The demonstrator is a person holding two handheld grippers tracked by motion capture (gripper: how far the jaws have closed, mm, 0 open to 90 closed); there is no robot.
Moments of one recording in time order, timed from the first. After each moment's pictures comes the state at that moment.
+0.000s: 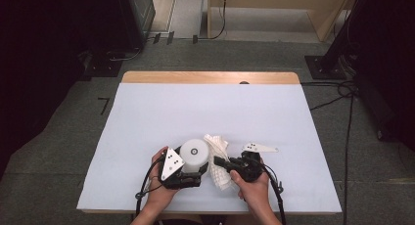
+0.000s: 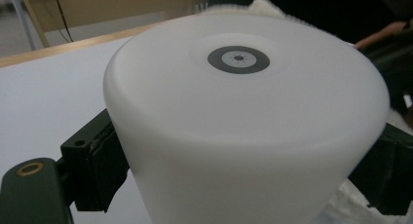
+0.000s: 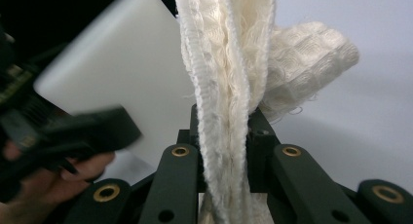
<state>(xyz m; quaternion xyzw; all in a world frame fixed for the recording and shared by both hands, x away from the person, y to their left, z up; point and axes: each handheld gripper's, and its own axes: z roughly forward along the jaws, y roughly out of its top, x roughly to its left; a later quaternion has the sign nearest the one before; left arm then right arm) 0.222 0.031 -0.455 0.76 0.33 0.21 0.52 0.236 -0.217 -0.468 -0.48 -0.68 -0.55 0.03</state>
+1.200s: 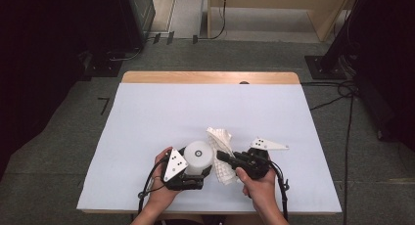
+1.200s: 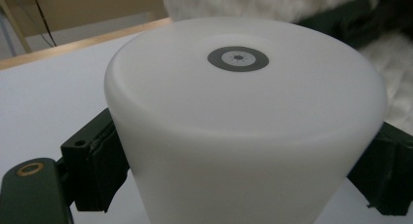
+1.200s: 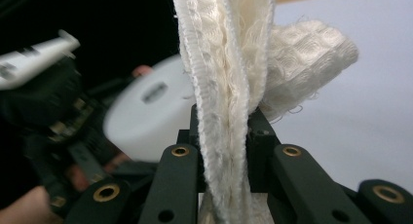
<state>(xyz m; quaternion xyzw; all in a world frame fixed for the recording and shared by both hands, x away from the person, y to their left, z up) 0.220 0.028 -0.451 0.77 0.30 0.19 0.53 0.232 -0.228 -0.436 -0.44 -0.68 -0.59 0.01</state>
